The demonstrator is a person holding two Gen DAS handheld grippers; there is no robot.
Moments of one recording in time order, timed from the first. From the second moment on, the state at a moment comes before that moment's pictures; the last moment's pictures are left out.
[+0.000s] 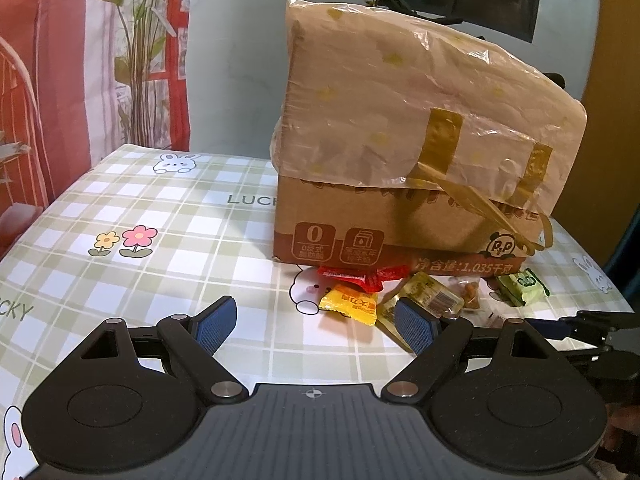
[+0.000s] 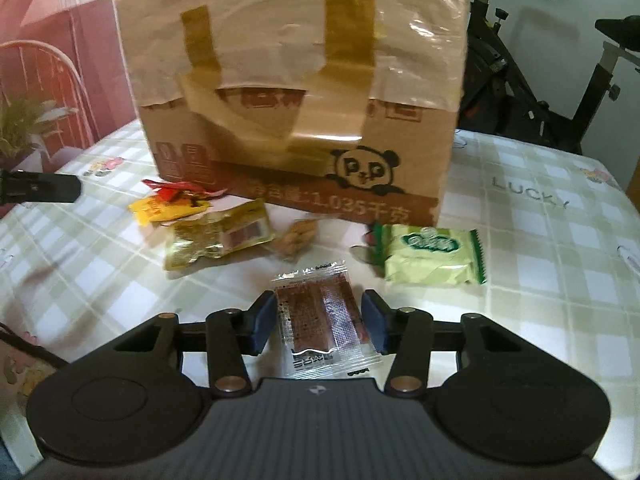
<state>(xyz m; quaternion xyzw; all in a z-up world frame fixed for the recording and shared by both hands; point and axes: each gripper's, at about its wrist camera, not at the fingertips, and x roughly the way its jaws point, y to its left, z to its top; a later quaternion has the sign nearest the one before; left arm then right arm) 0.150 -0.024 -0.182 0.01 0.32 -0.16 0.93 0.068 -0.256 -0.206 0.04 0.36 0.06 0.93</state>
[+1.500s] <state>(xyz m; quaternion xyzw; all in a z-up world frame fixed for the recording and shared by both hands) 0.222 -0.086 -0.226 0.06 0.35 -0.23 0.91 0.057 -0.251 -0.210 0.03 0.33 0.06 0.94</state>
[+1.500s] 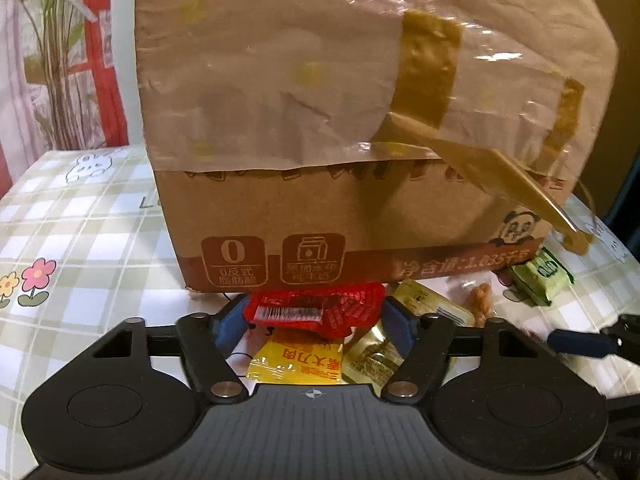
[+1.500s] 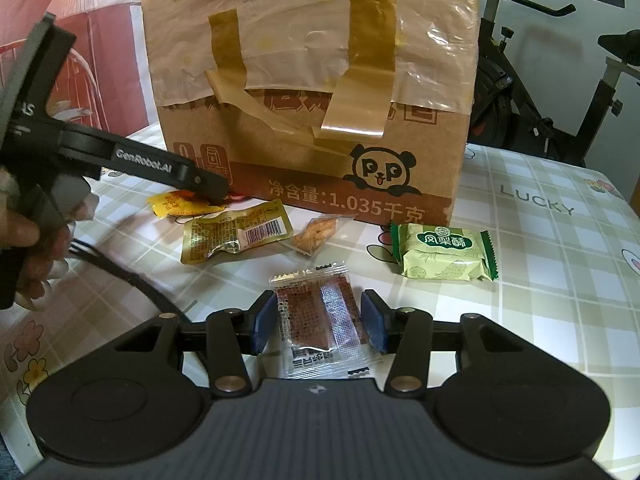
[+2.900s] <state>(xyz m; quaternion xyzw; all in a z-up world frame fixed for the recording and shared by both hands) 0.161 -0.052 -0.205 0.03 0.34 -0.25 0.91 0.056 -0.250 -0.211 0.03 0.33 0.06 0.94</state>
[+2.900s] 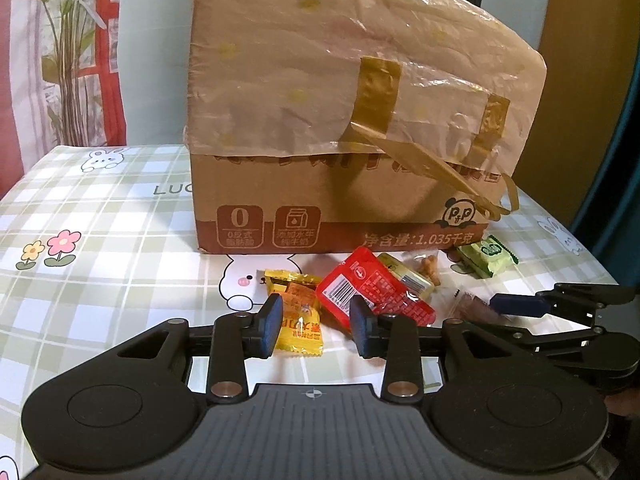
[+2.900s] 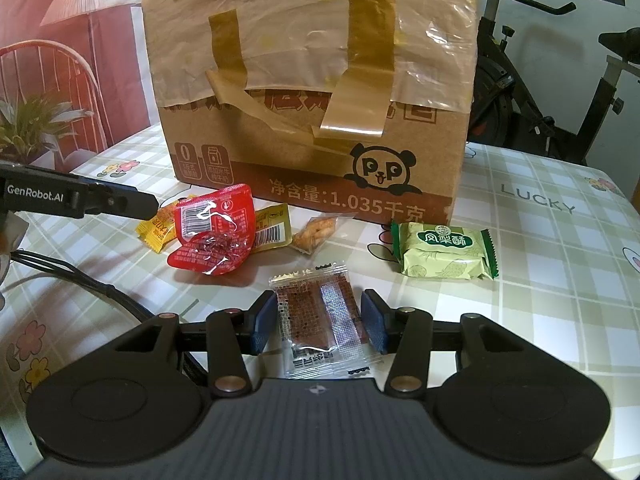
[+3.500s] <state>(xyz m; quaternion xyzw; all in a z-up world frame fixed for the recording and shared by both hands) 0.159 -0.050 -0.209 0.03 0.34 -0.24 0.91 0.056 -0.250 -0.211 0.03 0.33 0.06 0.94</state>
